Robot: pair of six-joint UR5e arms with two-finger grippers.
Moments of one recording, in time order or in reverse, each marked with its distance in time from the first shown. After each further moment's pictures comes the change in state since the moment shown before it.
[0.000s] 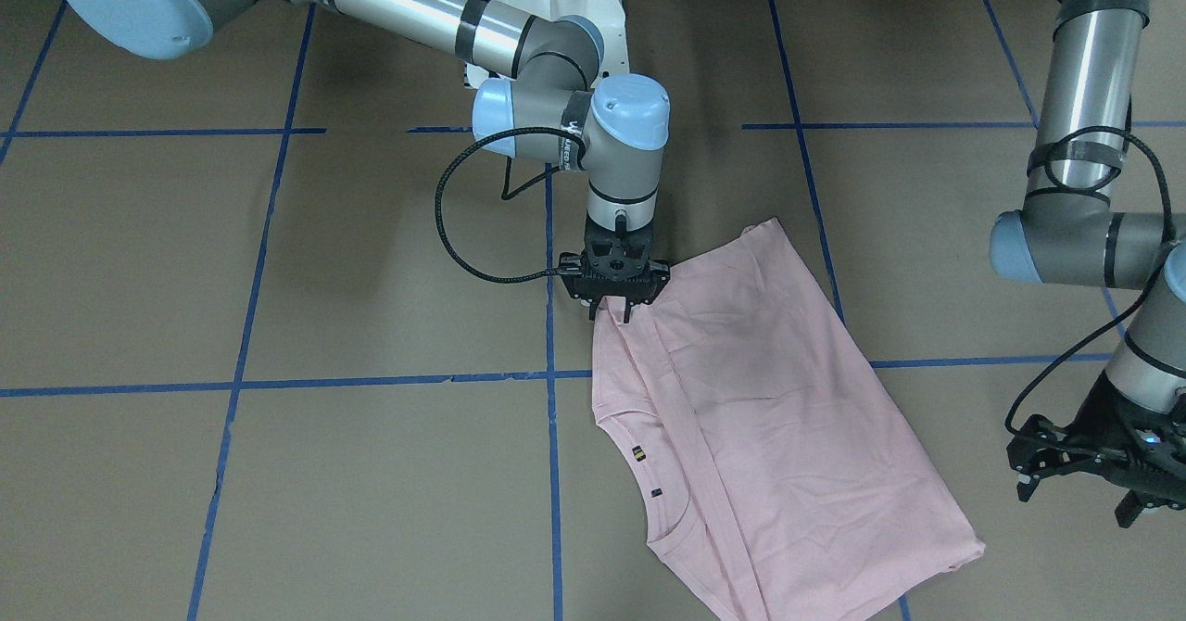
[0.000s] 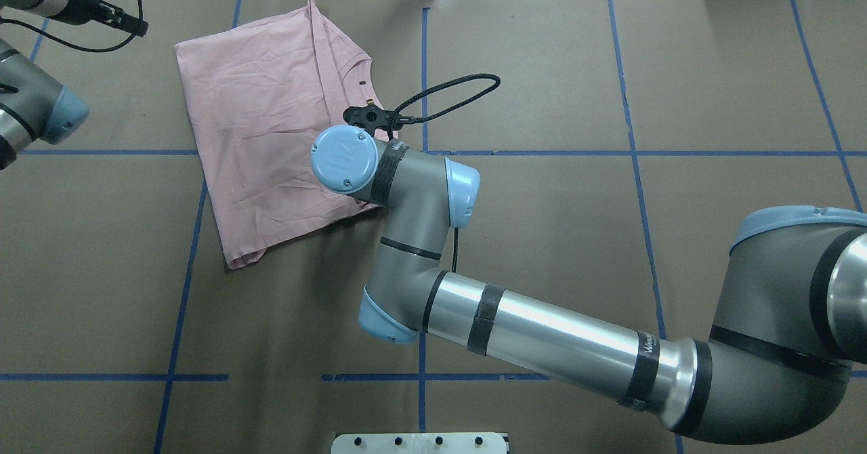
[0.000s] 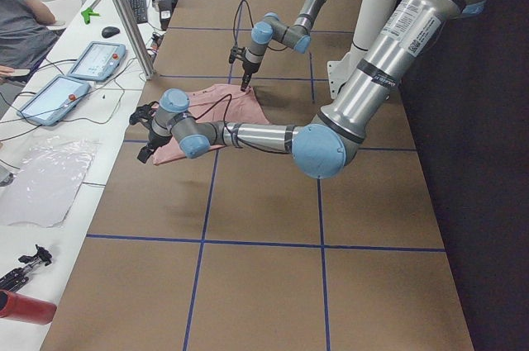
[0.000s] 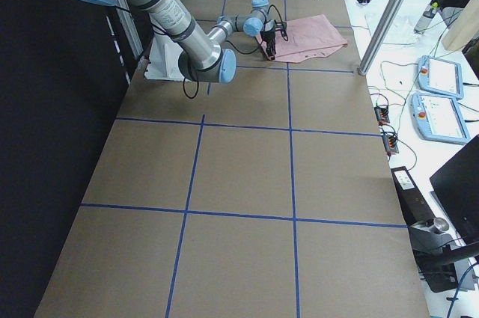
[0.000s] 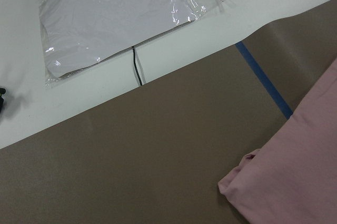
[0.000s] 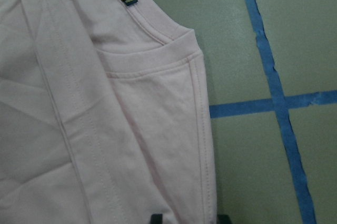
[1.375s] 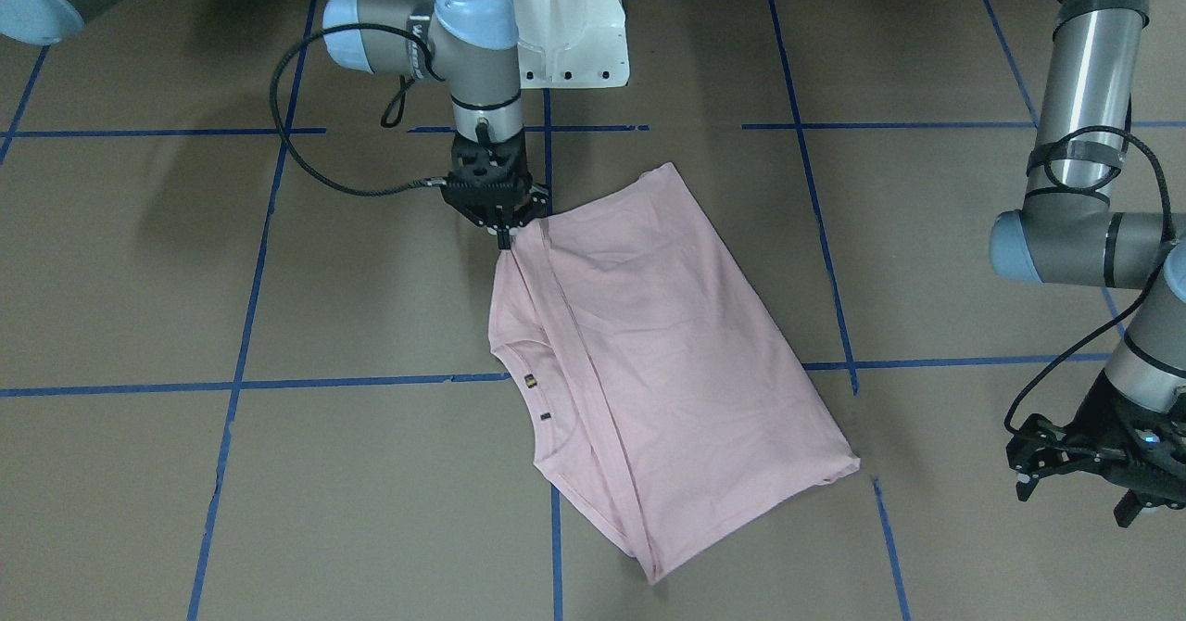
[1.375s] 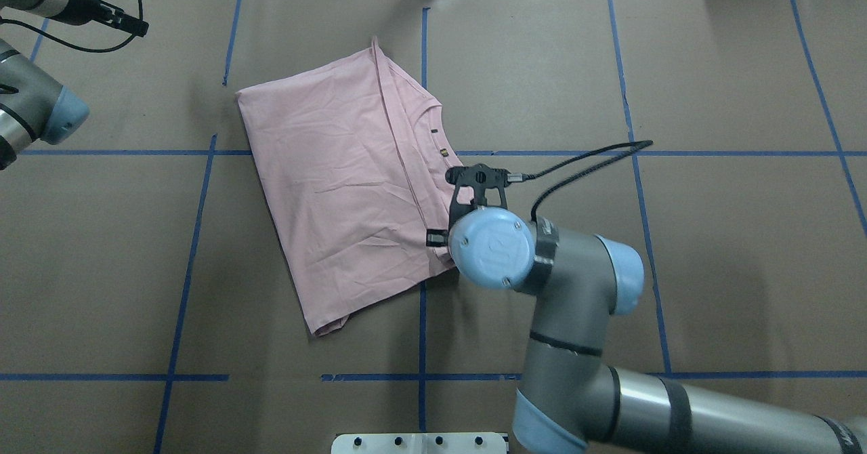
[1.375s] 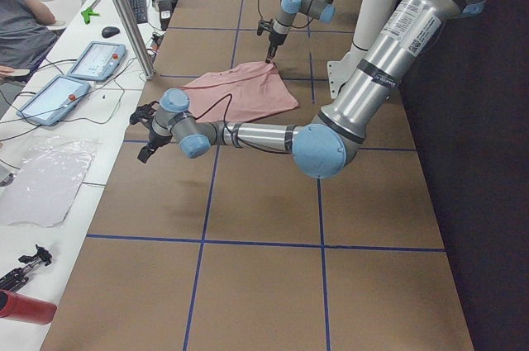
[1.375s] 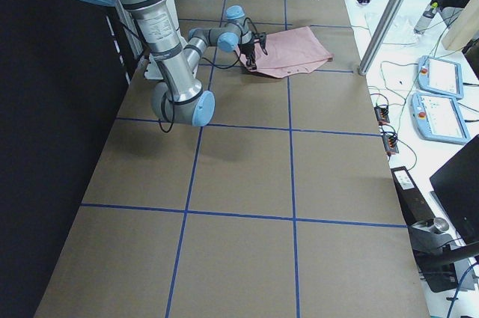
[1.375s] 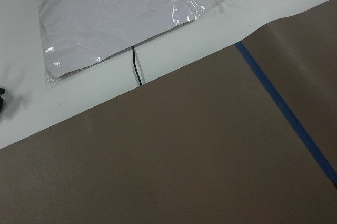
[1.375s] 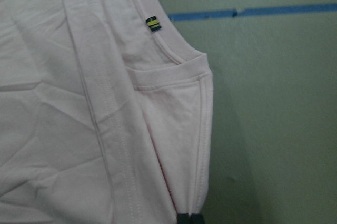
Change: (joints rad) left arm 0.001 0.000 -0.003 0.000 -0.001 -0.001; right arm -0.133 -0.522 0.726 -0.140 -0.123 0.006
